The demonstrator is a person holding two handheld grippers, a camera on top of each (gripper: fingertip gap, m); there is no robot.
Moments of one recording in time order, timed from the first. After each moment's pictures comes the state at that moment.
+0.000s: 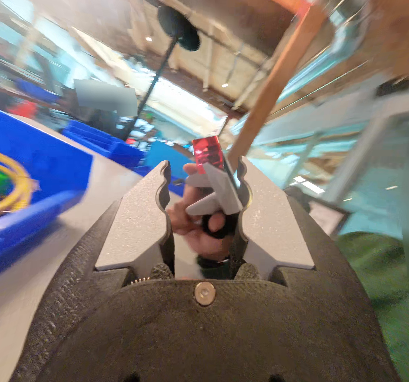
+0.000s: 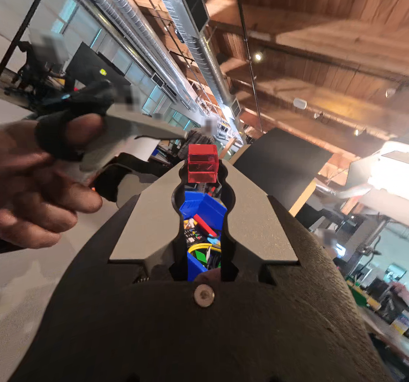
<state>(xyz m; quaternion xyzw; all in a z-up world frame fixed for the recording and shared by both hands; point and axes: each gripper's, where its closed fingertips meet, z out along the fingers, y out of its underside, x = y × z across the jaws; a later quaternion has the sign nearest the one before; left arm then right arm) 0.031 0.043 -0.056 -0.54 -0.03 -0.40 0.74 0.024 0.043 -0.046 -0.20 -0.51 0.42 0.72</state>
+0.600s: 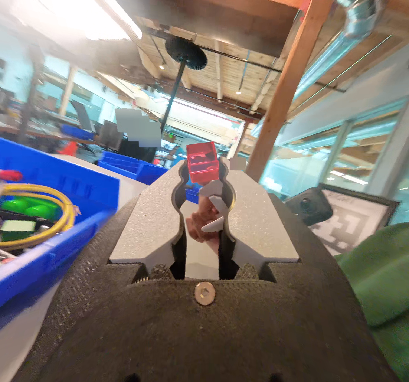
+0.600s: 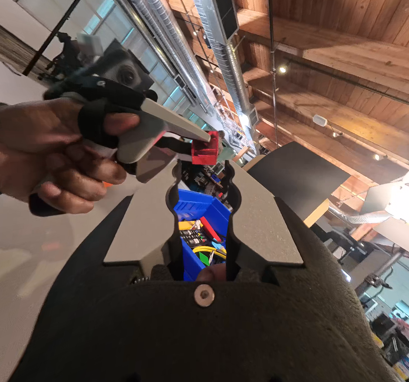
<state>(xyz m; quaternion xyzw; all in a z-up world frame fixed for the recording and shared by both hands) 0.020 0.031 -0.048 -0.53 -0.01 -0.31 0.79 0.026 0.025 -0.060 -0.15 -0.56 0.41 0.70</state>
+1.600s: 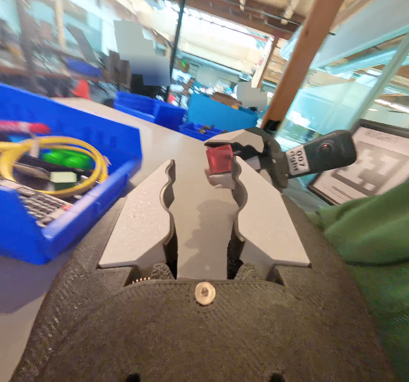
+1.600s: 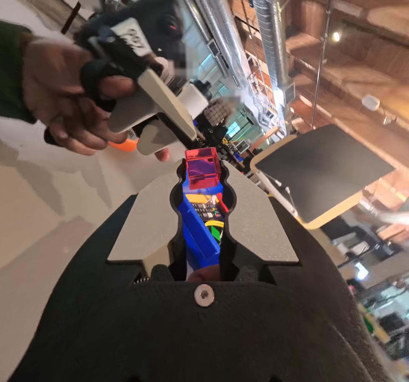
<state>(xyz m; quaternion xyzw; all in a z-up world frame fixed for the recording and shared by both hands) 0.014 0.033 -0.093 -0.67 0.03 -0.25 0.70 0.014 0.038 -0.090 -0.17 -0.64 0.38 0.65</state>
